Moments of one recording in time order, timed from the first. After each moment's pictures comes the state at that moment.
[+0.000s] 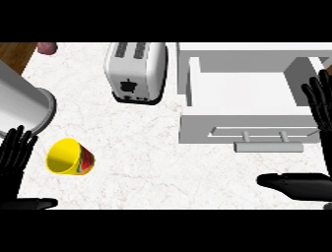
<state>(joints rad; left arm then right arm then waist) 0.13 0.18 0.30 -1.46 0.21 -0.36 -0.30 -0.06 -0.15 -0.07 -2.00 0.01 0.10 0.01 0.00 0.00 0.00</state>
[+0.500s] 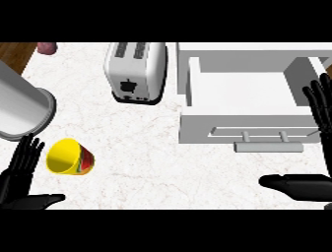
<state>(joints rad) 0.01 0.23 0.34 -1.03 0.09 -0.37 -0.57 -0.04 -0.15 -0.09 -1.97 0.00 0.13 -0.04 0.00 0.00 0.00</state>
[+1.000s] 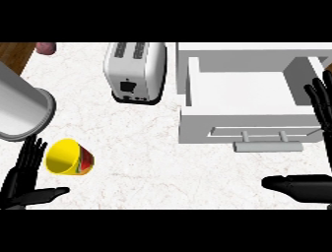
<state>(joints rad) -0.18 0.29 0.36 -0.58 0.04 -0.34 -0.84 -0.05 -0.15 -0.10 -2.00 -0.01 0.14 0.00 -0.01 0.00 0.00</state>
